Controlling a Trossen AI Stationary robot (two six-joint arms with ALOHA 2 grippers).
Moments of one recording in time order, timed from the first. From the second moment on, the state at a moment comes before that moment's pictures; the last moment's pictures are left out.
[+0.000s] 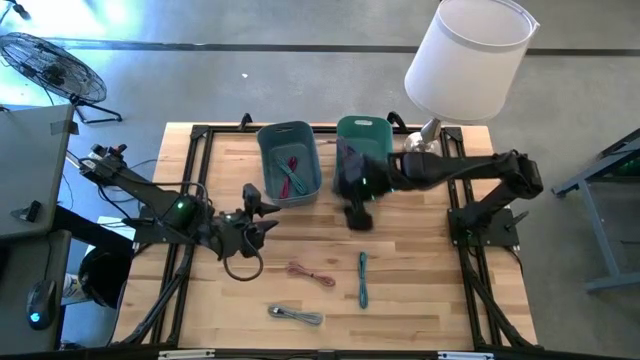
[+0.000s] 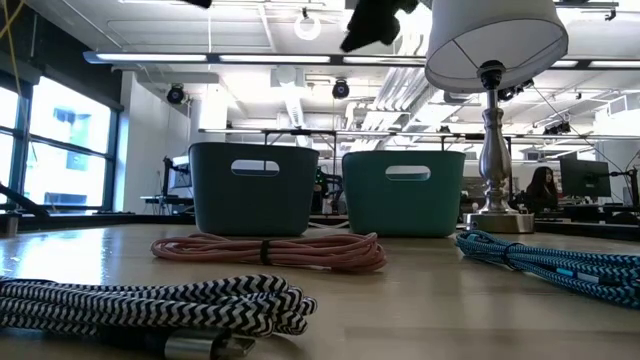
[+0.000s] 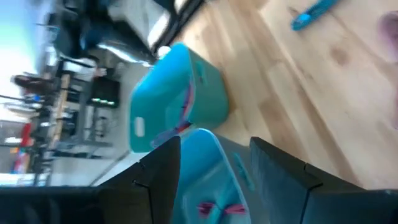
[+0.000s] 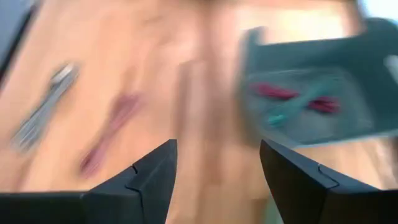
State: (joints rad) left arm -0.52 1.17 1.10 -0.65 -0.80 0.43; right arm 0.00 1.57 1.49 -0.72 0.00 -0.06
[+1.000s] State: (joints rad) left arm -0.52 1.27 1.08 -0.71 -0.43 0.41; right arm 0.52 1.96 1.49 -1.10 0.18 -0.27
